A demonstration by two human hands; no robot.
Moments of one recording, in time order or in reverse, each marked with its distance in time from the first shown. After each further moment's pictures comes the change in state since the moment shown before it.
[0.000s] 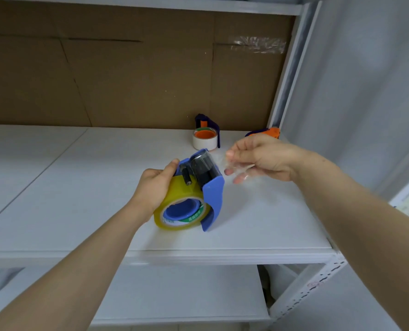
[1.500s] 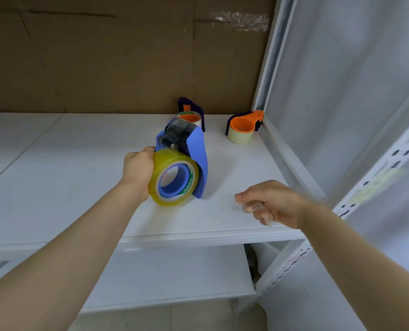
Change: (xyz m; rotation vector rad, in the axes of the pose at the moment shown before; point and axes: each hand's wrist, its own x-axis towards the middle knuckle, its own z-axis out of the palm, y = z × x) left_hand 0.011 0.002 0.019 -0.202 0.128 -0.075; right_hand -0.053 0.097 0.006 0.237 0.044 0.328
